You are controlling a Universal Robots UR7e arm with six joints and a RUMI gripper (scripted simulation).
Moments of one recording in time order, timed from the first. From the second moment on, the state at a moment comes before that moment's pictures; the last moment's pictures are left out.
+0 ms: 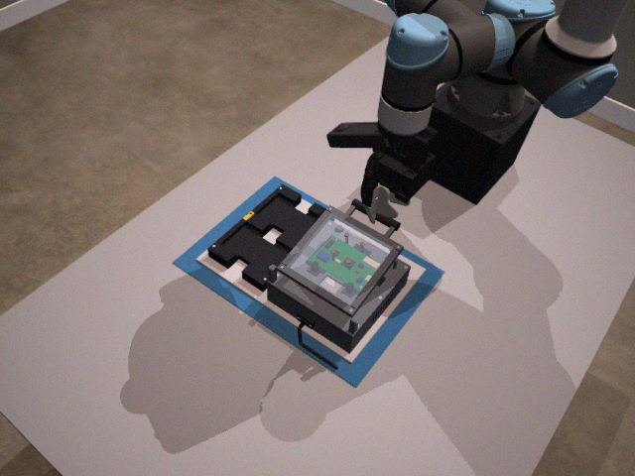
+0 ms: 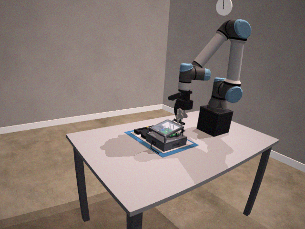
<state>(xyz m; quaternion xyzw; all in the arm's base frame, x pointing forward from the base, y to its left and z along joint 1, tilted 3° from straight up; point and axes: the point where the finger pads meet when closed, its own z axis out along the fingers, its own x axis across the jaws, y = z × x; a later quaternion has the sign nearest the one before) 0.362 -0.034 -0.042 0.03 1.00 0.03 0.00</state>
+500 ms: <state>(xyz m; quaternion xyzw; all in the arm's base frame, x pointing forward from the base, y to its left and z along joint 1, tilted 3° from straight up) 0.359 -0.033 -0.057 0.03 1.00 0.03 0.00</state>
